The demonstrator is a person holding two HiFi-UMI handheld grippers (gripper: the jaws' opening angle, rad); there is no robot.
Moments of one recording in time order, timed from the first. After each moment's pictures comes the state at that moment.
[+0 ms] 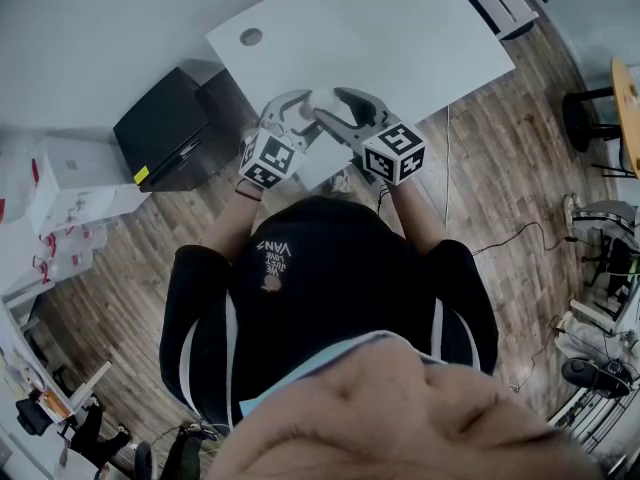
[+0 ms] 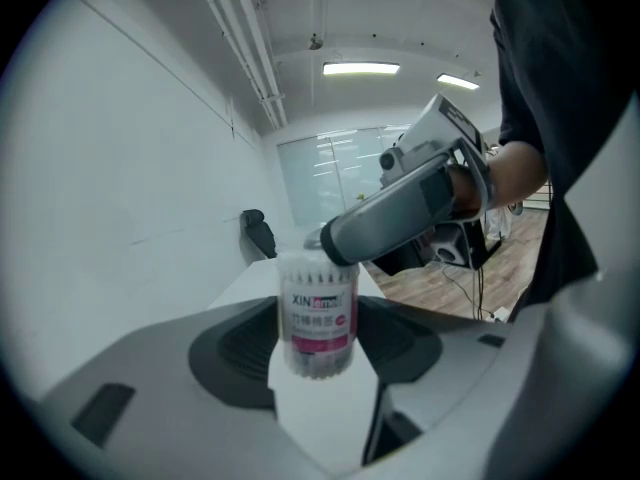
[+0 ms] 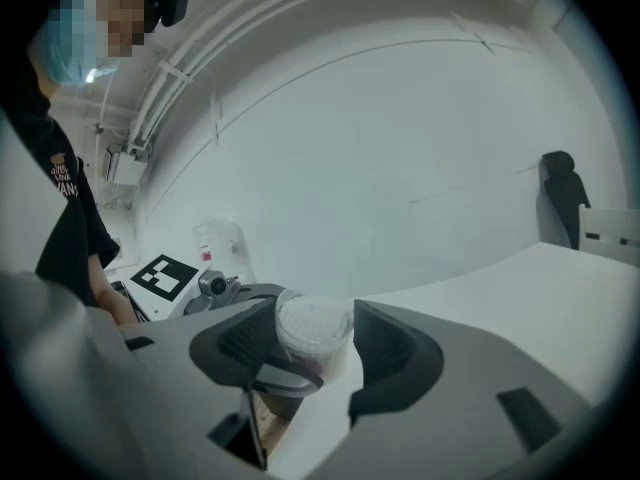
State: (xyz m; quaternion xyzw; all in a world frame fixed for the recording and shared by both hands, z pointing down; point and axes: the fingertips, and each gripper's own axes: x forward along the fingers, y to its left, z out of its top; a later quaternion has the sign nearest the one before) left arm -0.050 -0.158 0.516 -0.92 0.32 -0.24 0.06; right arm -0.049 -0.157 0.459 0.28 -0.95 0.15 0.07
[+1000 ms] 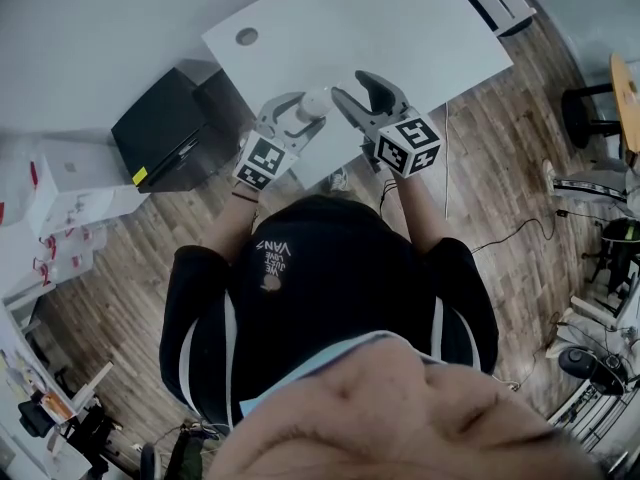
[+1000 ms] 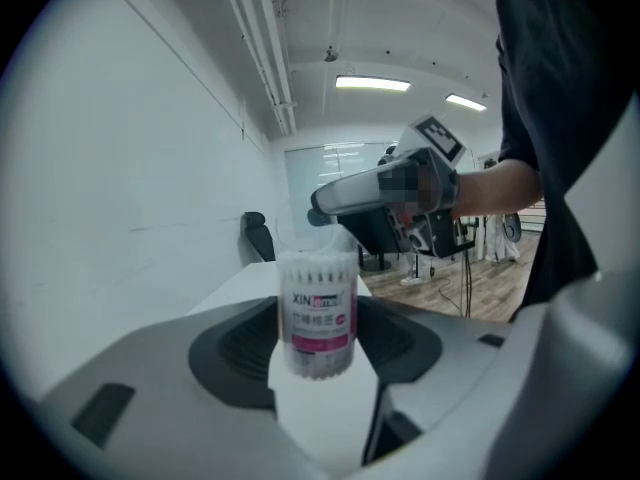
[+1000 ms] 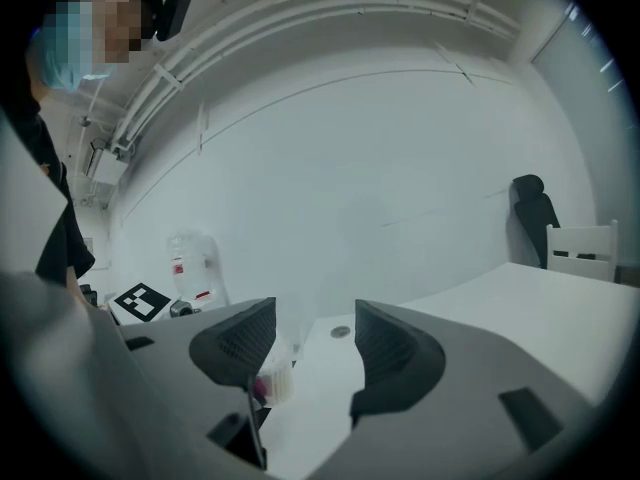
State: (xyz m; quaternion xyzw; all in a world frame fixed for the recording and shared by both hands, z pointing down) left arm -0.051 -0.158 0.519 -0.93 0.31 -0.20 0.04; right arm -0.006 -0.191 0.443 0.35 -0.93 0.13 0.03
